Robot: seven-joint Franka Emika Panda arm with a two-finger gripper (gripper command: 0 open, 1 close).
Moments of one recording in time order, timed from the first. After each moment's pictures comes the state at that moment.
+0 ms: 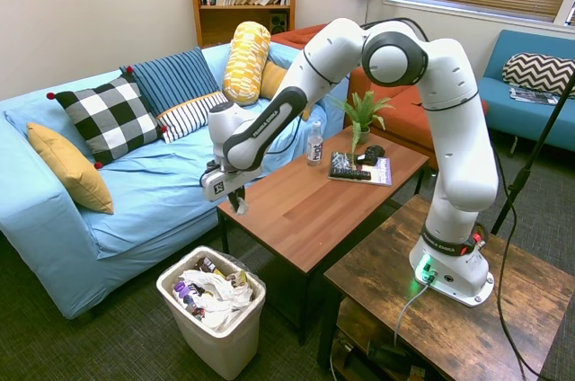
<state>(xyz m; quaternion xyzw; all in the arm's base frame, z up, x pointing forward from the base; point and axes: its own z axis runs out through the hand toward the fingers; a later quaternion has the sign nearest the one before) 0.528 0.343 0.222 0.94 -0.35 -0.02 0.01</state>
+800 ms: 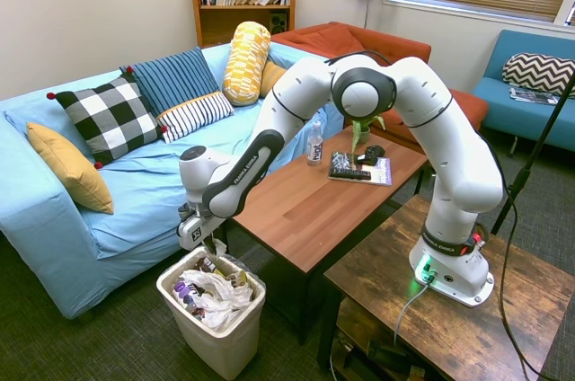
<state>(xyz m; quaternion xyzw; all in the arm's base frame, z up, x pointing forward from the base) 0.503 0.419 0.152 0.96 -0.26 -0.01 0.01</state>
